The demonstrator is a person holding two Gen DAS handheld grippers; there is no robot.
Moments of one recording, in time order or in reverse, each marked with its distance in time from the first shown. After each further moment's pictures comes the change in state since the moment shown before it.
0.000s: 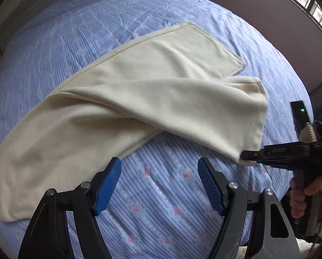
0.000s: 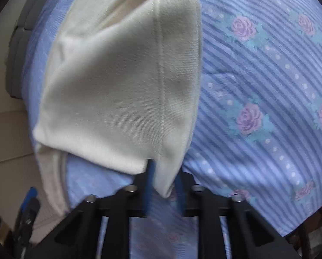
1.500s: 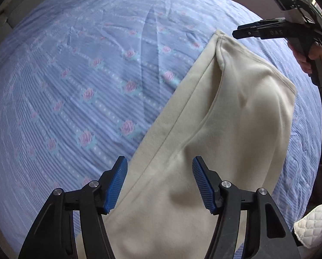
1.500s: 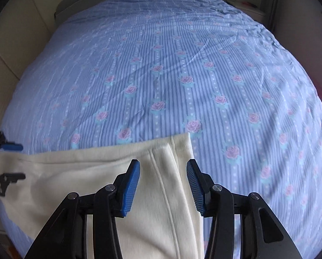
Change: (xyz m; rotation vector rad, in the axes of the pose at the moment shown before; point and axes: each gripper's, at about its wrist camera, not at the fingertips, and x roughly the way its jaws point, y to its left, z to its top) left arm 0.105 0.124 0.204 0.313 0.109 -0.075; right arm -0.030 0.228 0.288 -0.888 -0.262 -0.276
